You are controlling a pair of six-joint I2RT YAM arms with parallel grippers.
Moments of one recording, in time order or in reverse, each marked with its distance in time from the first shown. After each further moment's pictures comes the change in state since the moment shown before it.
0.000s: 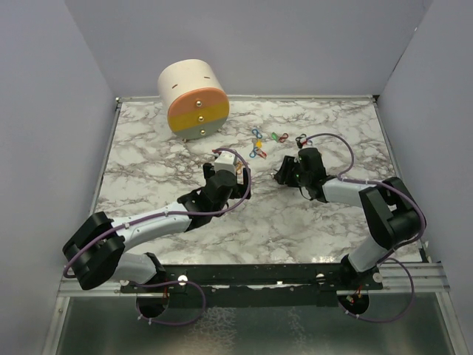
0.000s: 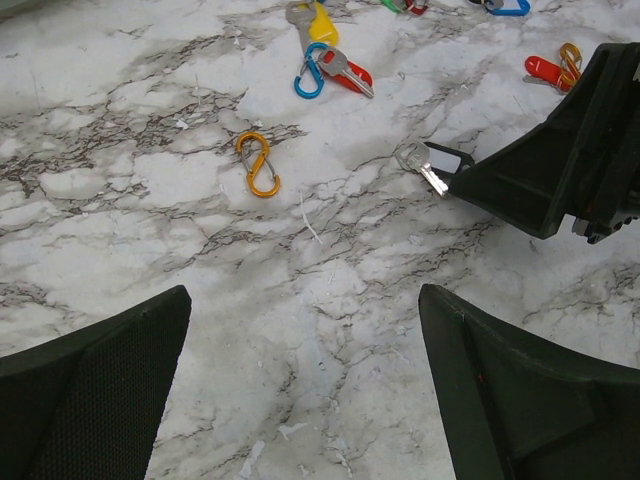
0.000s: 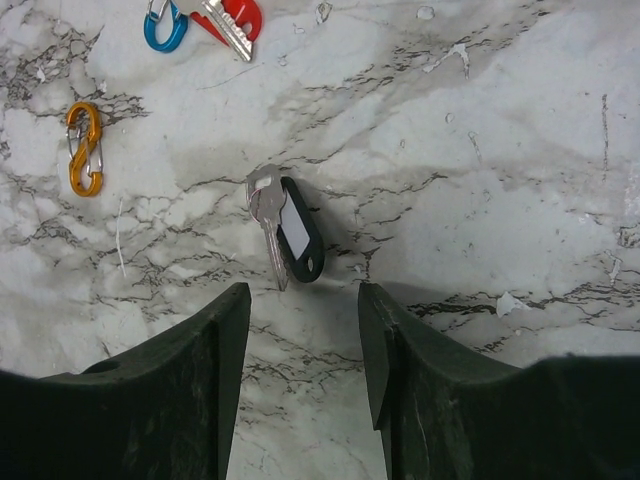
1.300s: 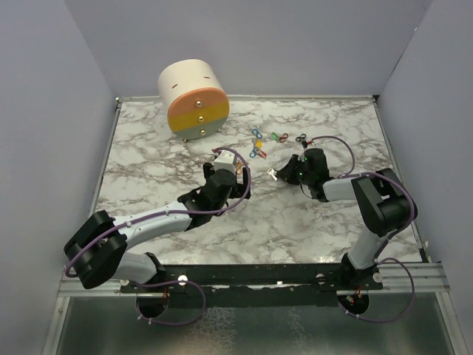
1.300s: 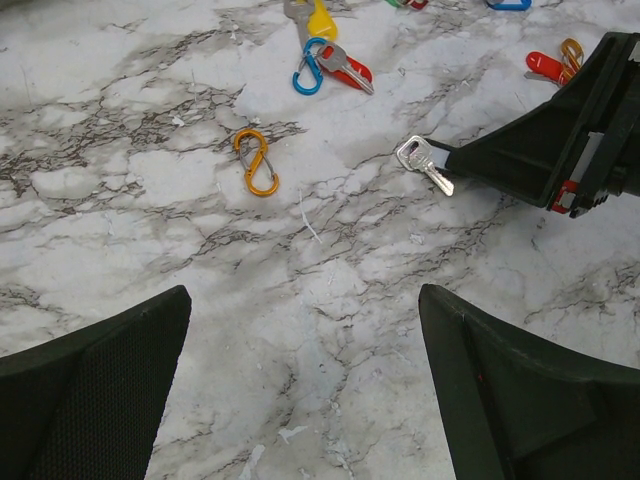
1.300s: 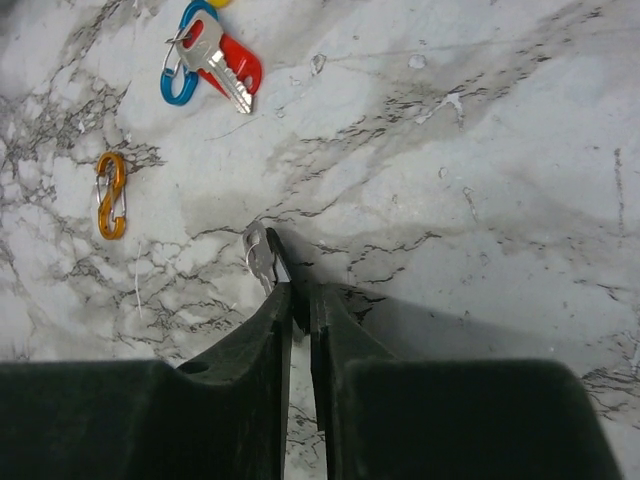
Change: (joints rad) left arm 0.016 0.014 -0.003 0.015 0.027 -0.001; right arm -0.070 0.124 -0.034 0.247 -0.131 0.066
